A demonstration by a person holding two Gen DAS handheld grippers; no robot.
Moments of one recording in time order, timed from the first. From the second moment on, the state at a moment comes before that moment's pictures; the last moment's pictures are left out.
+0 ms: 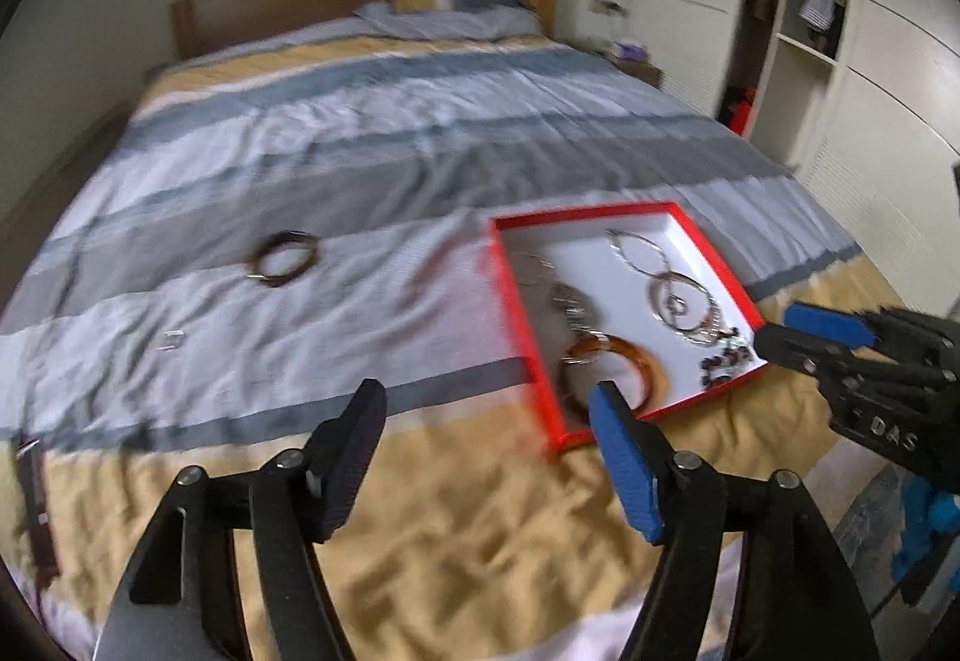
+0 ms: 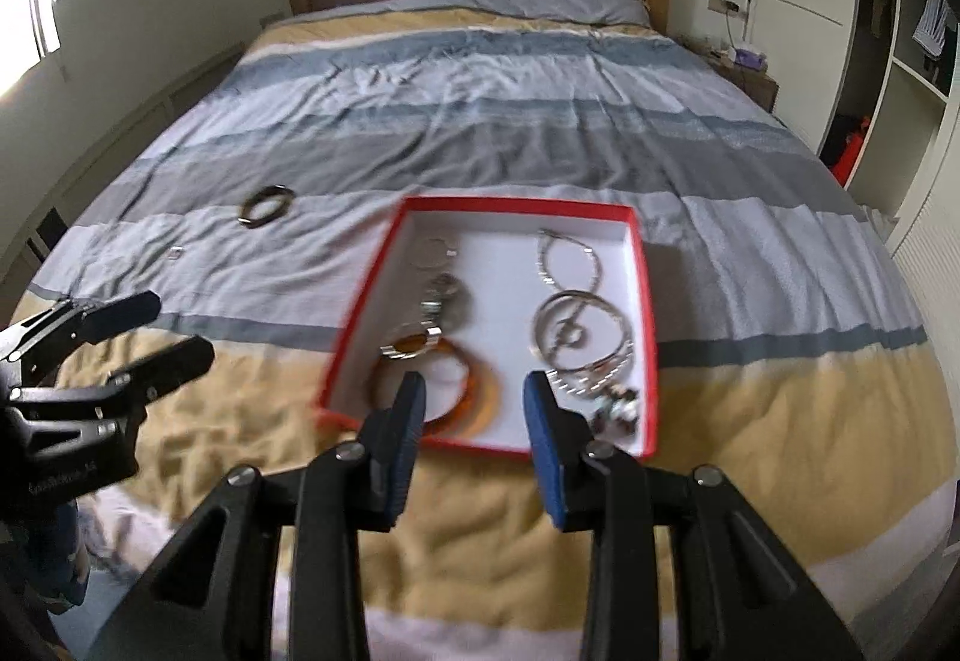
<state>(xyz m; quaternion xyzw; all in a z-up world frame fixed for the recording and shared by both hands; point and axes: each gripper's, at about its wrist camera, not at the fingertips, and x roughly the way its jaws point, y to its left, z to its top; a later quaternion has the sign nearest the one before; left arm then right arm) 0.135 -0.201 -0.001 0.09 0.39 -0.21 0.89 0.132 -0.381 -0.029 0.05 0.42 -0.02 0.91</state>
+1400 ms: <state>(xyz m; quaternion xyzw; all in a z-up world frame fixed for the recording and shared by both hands) 0.019 -0.013 0.057 0.02 0.32 -0.06 0.94 0.045 -0.215 0.018 0.04 0.36 0.03 0.93</state>
